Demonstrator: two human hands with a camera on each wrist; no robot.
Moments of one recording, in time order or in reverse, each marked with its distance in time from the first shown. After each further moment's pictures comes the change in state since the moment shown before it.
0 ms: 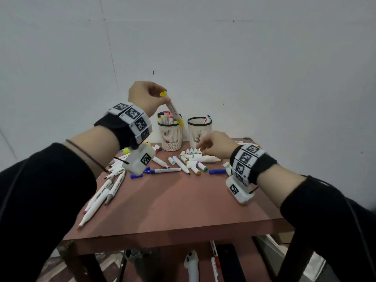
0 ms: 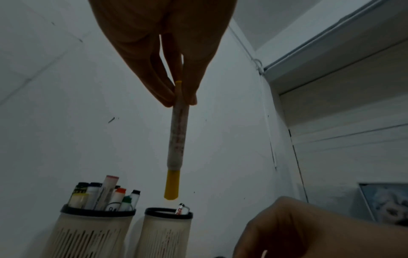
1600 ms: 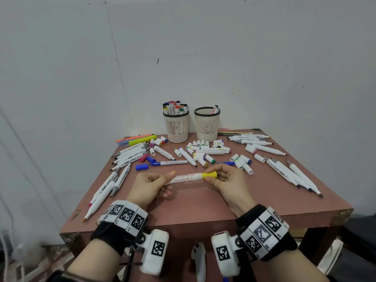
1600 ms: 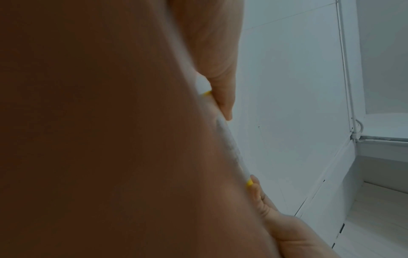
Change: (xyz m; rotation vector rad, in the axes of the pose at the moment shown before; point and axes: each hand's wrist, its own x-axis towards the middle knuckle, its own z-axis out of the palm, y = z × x) left_hand -0.188 -0.083 0.017 -0.524 -0.227 -0.703; right_hand -0.091 0.001 0.100 1.041 0.331 0.169
